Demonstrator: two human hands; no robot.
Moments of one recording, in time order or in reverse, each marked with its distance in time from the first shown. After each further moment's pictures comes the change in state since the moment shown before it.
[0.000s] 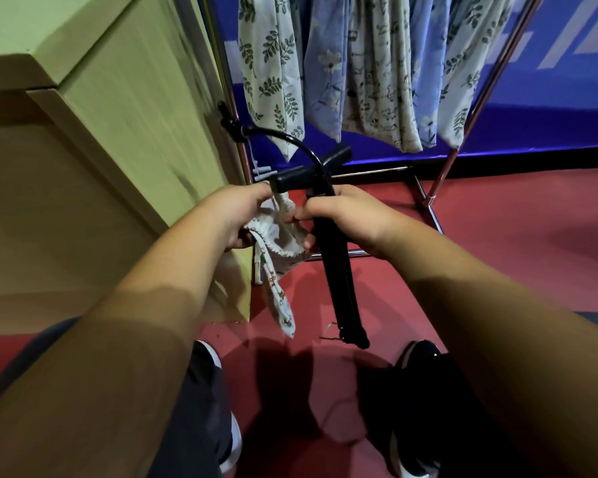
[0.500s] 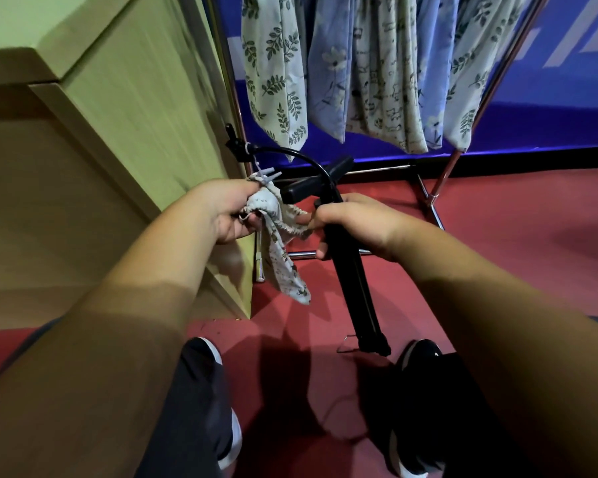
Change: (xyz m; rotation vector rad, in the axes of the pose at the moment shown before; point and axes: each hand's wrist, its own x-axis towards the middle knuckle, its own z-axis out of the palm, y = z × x) left_hand -0.001 0.010 -0.009 -0.220 -0.069 -0.115; right_hand -0.004 0.010 -0.010 -0.056 -0.039 0.116
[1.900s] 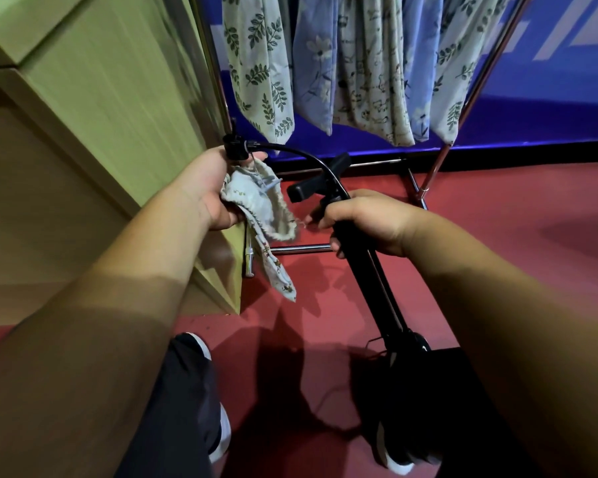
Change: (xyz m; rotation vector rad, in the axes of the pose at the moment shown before) left_hand 0.006 0.014 0.006 -0.236 -0.117 0.052; right_hand -0.013 0.009 -0.030 -0.001 0.009 0.105
